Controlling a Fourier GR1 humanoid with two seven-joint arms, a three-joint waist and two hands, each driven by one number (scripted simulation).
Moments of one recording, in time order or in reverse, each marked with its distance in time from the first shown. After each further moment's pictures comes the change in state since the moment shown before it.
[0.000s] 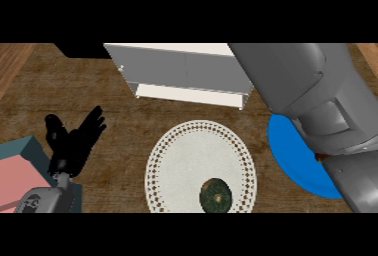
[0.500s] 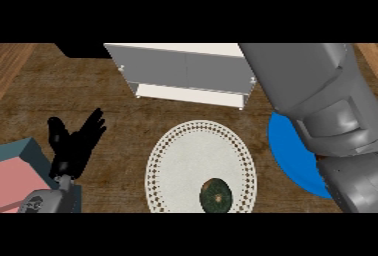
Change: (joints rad) left arm 0.013 -0.011 -0.002 0.000 -0.023 0.010 -0.006; right arm 0.011 0.019 -0.155 -0.066 -0.100 -0.221 -0.045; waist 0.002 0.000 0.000
